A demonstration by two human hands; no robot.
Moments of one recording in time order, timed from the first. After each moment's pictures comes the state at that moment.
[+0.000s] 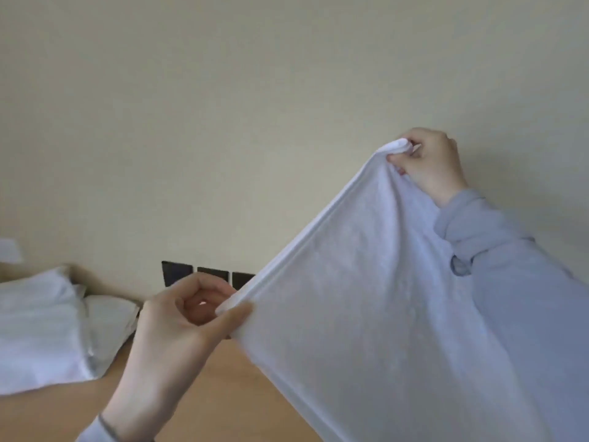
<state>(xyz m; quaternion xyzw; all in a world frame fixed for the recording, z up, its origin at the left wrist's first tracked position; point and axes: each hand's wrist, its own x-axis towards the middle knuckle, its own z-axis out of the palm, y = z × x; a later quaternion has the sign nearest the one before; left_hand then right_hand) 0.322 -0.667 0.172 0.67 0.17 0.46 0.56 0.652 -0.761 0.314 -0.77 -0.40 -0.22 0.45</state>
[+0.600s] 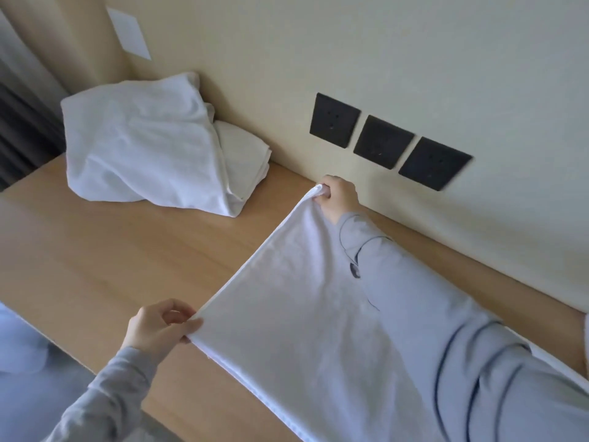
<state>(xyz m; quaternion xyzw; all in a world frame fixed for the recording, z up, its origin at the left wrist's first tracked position) 0.108 -0.489 -0.150 0.52 0.66 0.18 0.52 0.449 -0.426 -0.108 -0.81 -0.50 0.18 0.27</state>
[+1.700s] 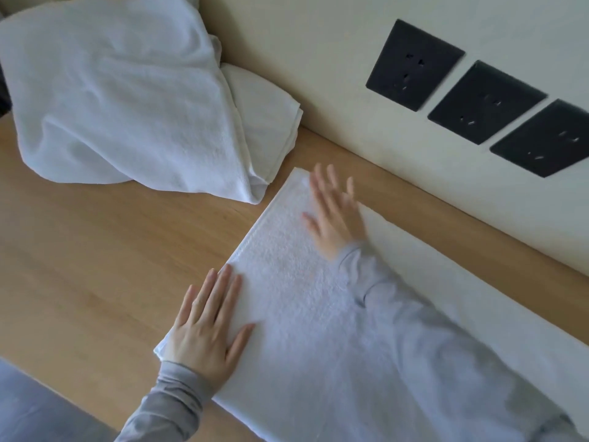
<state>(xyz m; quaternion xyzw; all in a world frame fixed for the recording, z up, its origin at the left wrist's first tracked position) 0.115 -0.455 -0.232 0.89 0.44 0.00 0.13 0.389 -0.408 -0.216 -0.74 -0.67 0.00 0.02</state>
